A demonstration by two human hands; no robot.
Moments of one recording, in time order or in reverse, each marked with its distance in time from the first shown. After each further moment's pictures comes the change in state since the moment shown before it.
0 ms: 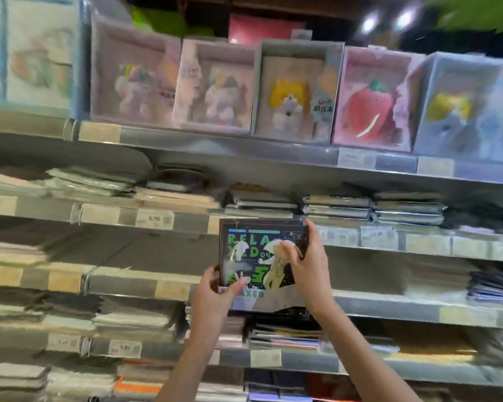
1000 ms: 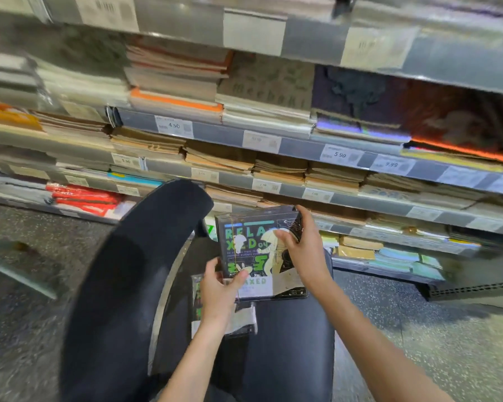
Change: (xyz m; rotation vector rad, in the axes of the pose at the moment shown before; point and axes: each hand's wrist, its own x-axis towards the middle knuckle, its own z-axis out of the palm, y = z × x) left_hand -0.239 -0.456 -0.018 0.033 0.049 -0.842; right_hand -0.400 0.307 0.144 -0.035 -0.558 0.690
